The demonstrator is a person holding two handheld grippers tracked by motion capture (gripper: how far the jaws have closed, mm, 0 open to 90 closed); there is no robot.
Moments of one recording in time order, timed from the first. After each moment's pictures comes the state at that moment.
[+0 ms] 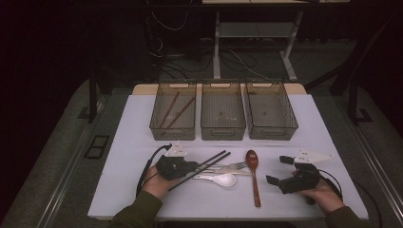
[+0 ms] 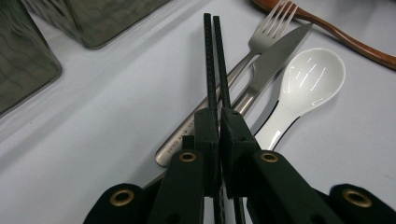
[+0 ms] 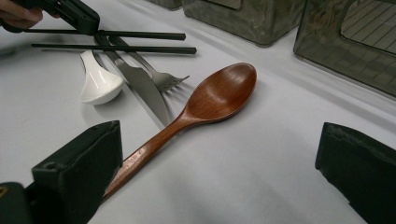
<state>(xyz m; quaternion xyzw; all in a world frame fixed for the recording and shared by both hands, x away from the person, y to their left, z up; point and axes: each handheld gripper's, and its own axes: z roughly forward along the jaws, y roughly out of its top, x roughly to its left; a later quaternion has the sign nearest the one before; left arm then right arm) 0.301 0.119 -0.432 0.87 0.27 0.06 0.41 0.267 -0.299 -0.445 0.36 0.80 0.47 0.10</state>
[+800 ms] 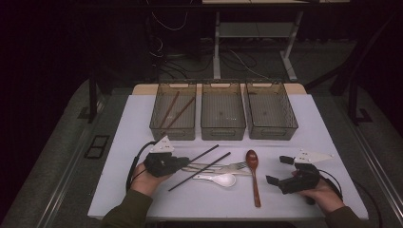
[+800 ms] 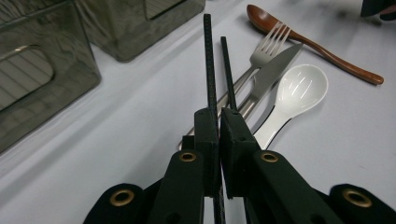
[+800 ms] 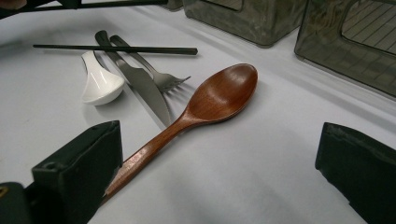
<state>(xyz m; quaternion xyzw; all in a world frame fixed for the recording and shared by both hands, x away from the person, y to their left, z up) 0.300 0.148 -0.410 0.85 0.28 0.06 0.44 0.267 -0.299 -0.444 0.36 0.80 0.48 0.10</state>
